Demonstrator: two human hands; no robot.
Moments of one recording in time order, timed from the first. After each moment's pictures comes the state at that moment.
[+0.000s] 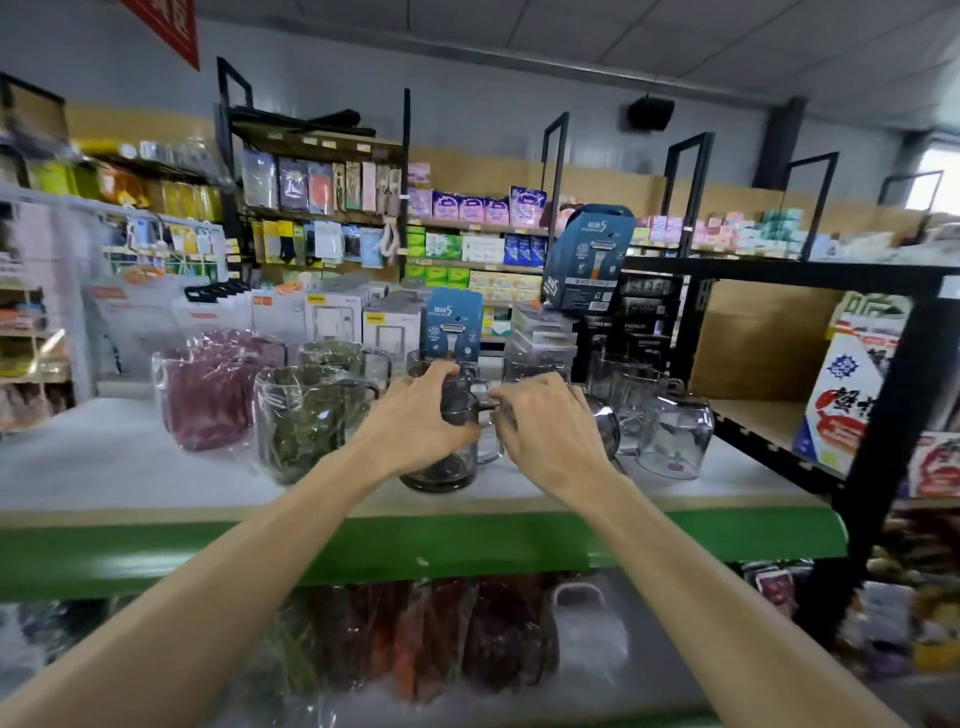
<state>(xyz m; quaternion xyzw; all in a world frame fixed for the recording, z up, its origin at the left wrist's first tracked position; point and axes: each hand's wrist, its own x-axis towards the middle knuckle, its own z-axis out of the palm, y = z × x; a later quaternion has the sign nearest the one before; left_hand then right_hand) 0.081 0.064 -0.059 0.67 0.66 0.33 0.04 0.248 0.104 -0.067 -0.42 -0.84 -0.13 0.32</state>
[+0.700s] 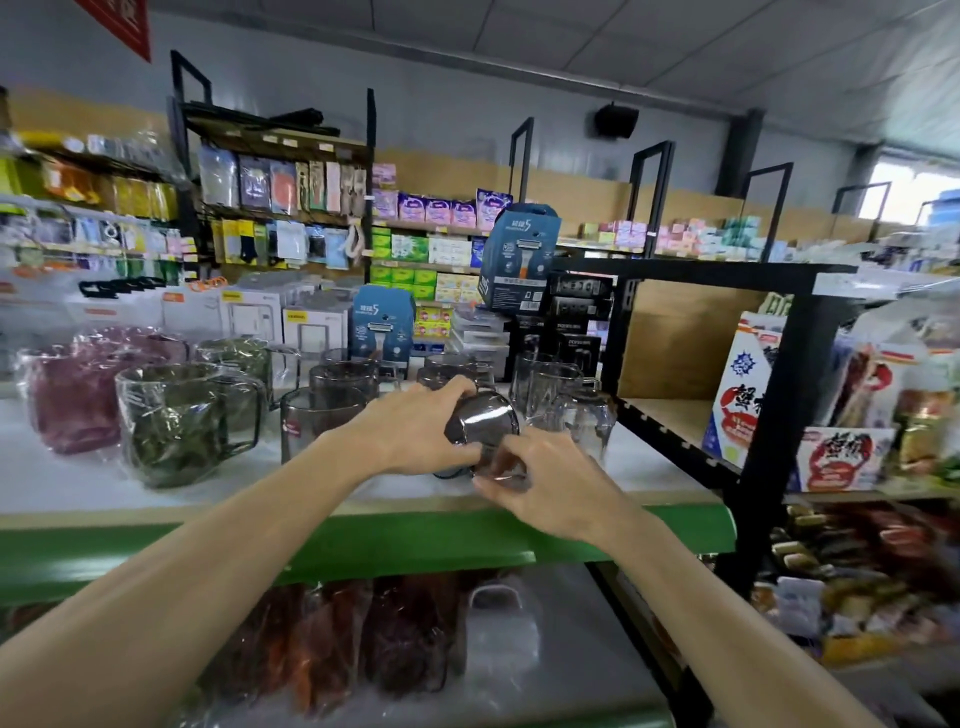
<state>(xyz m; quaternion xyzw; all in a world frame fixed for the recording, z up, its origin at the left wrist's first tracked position) 0.181 0.101 -0.048 0.76 0.62 0.16 -0.04 0.371 0.110 -0.079 -0.41 -0.88 0.01 0.23</state>
